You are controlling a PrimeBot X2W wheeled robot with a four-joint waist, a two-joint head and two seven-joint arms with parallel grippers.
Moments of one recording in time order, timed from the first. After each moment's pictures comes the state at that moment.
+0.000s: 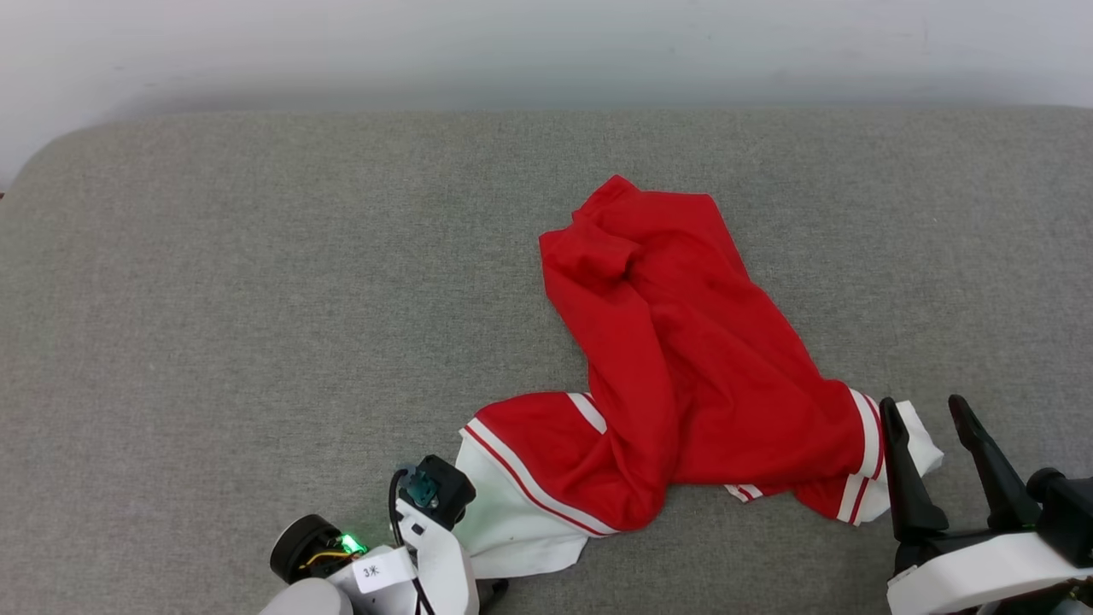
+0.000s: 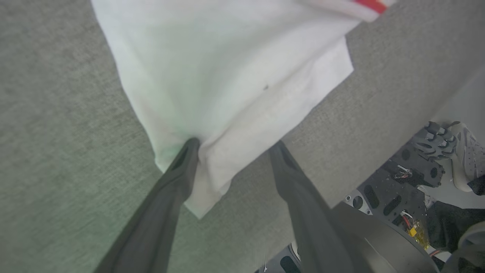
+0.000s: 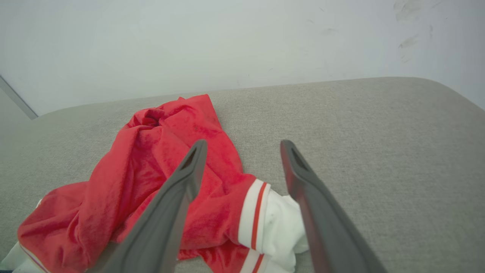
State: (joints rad) left arm -0.23 0.44 -0.67 0.11 -0.60 -0.10 0.69; right arm 0.10 -0.05 -0.07 -0.15 0.21 0.13 -0.02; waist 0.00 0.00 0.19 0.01
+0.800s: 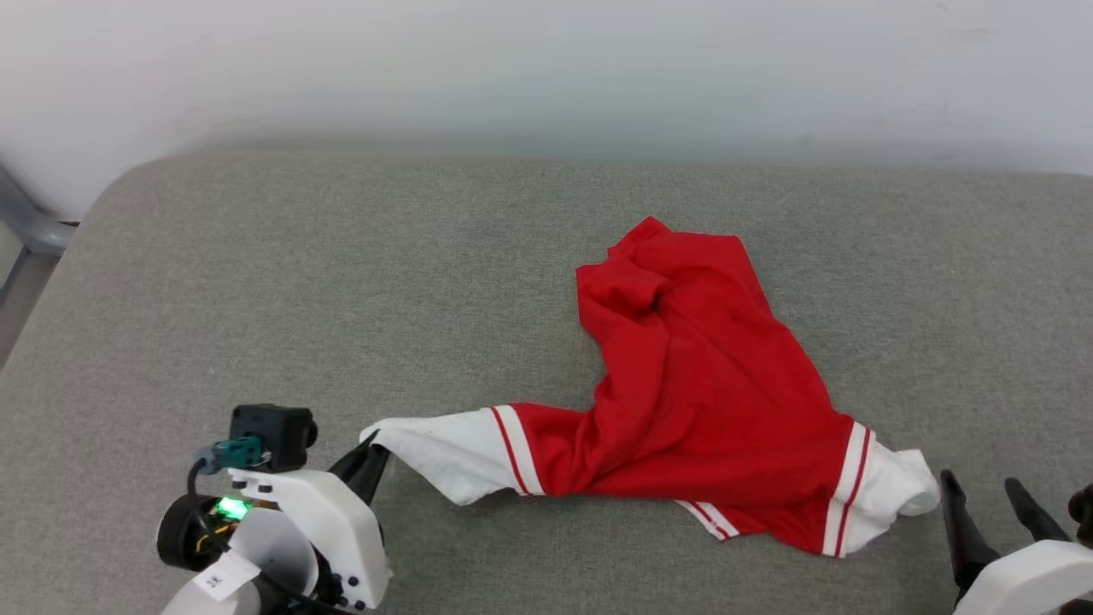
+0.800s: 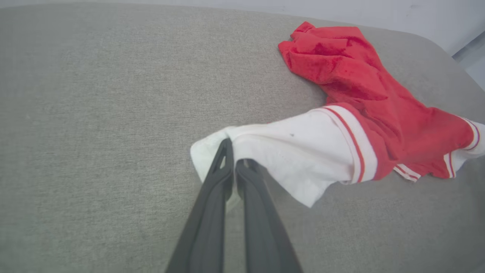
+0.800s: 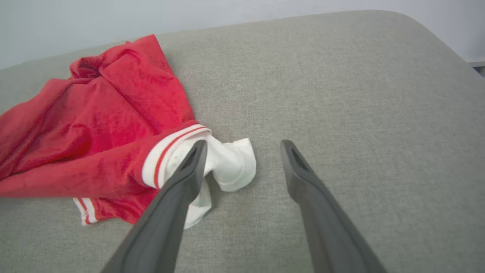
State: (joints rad) left arm -0.14 0.44 -0.41 -0.04 -0.65 0.10 0.30; right arm 0.11 -0.05 -0.23 -0.07 0.20 0.13 0.23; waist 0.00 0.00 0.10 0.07
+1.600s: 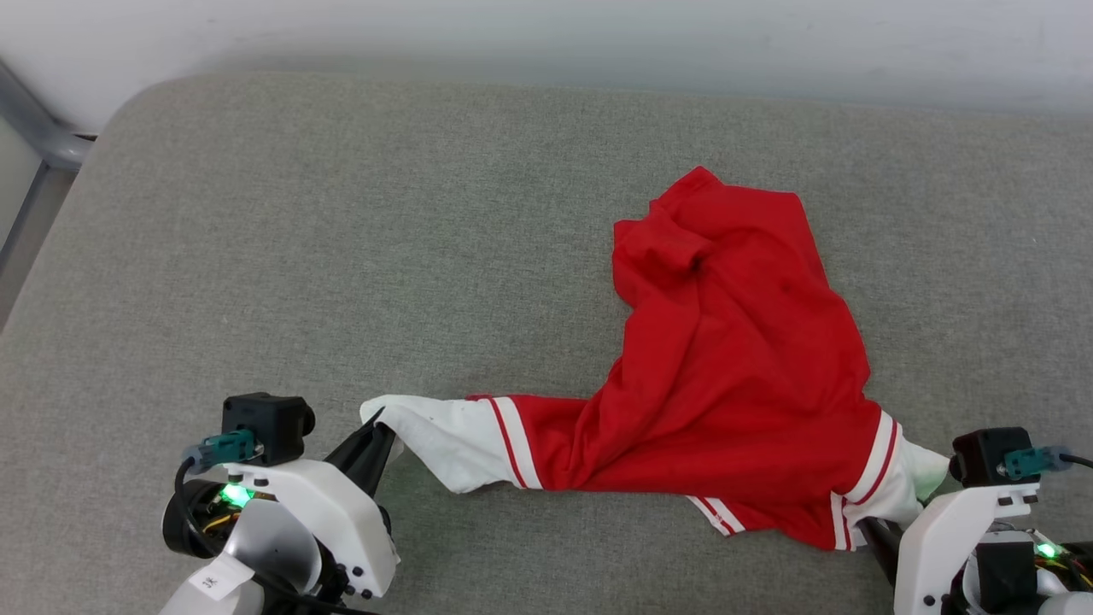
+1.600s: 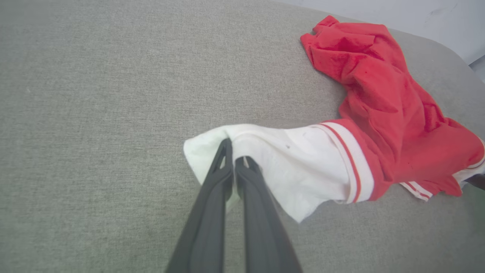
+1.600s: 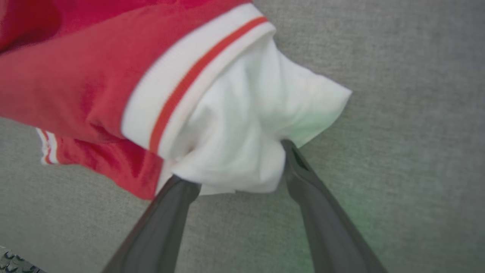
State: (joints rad) left arm -0.13 0.44 -0.38 -0.09 -0.66 0.11 0.24; right arm 0.00 -0.17 -0.01 0.07 0.26 0.13 0.65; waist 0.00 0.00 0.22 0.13
